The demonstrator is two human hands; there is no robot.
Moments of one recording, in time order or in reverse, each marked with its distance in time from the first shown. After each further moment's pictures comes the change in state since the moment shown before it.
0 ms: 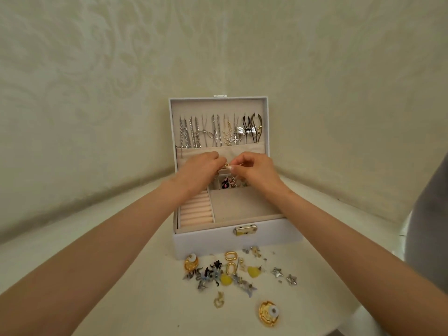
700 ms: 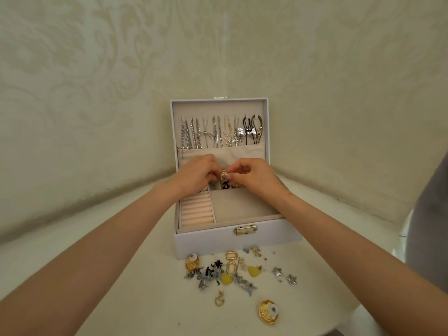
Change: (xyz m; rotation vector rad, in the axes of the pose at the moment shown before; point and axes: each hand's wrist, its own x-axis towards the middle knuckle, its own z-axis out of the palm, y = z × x) left_hand -0.007 -0.008 -0.005 -0.351 -0.093 -0.106; right_hand -0.004 0.002 0.002 -0.029 -0.119 0.006
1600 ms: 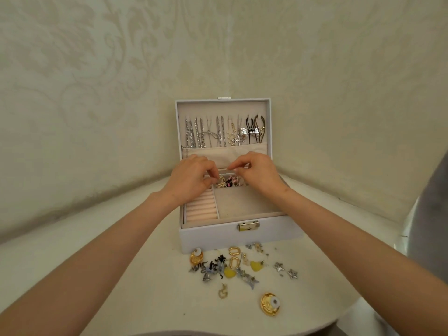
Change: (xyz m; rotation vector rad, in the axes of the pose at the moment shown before) left_hand -0.029 0.003 -0.001 0.096 0.204 -0.081; right_hand 0.004 -0.008 -0.002 -0.399 0.087 -0.105
